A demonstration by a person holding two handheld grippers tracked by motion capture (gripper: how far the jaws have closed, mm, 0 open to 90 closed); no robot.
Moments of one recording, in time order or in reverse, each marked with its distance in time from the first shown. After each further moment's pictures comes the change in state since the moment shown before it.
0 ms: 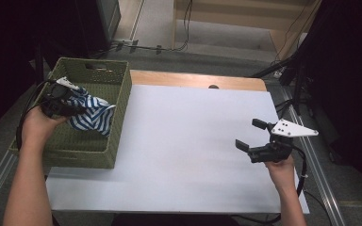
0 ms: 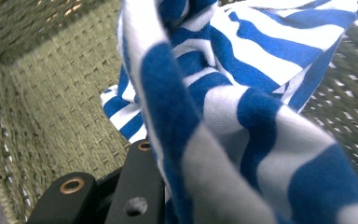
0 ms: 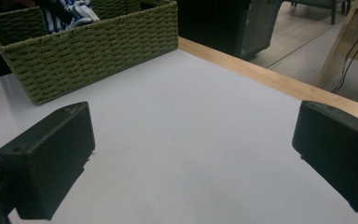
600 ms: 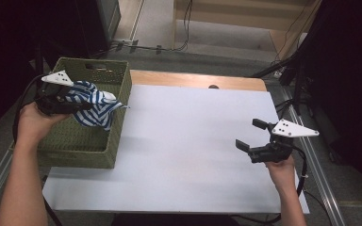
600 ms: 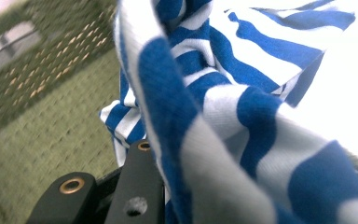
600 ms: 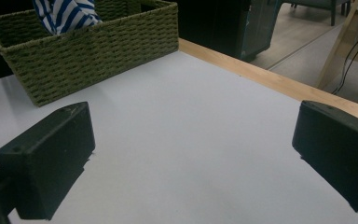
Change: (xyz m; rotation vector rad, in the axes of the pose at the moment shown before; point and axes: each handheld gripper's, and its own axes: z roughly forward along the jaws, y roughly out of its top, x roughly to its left) left arm -0.015 0.011 -0.035 -0.223 -0.172 0.119; right arm 0.000 0.000 -0.001 -0.004 0.001 0.002
